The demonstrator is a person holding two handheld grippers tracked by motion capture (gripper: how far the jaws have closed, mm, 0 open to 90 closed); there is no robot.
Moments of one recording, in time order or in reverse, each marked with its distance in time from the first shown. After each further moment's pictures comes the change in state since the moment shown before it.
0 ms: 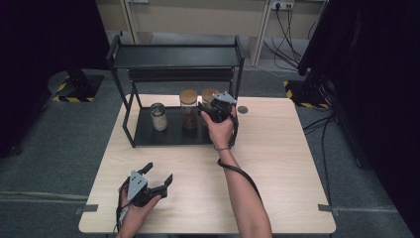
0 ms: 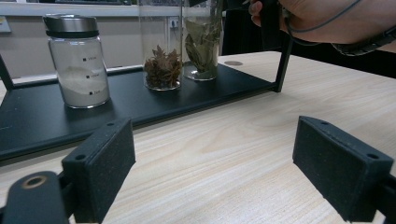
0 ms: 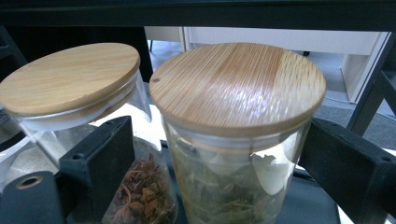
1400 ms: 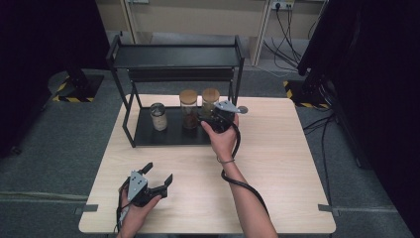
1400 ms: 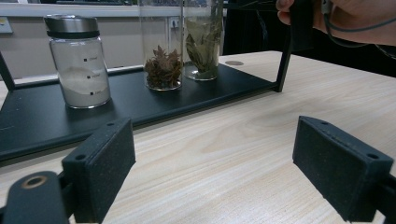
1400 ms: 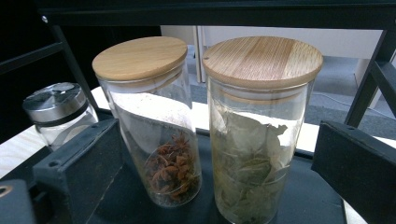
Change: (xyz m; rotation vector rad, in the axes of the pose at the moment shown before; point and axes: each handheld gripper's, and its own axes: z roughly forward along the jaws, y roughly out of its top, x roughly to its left) left arm -0.001 0.000 0.000 -0.001 0.004 0.002; right arm 0.012 -0.010 -0.042 -0.018 0.053 -0.017
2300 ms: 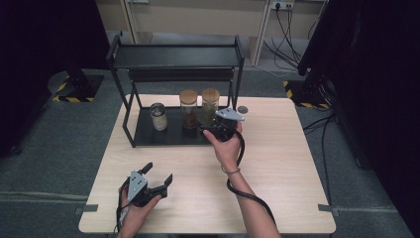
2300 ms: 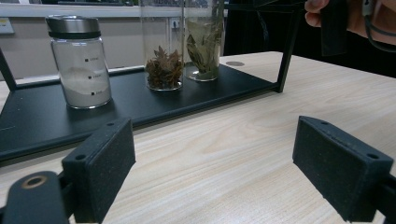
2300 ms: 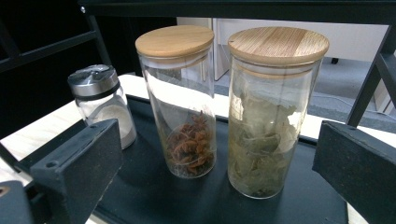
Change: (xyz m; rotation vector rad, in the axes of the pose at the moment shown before) left arm 0.000 0.000 0.000 -0.002 0.003 0.002; right arm 0.005 -0.011 -0.031 0.006 0.060 -0.042
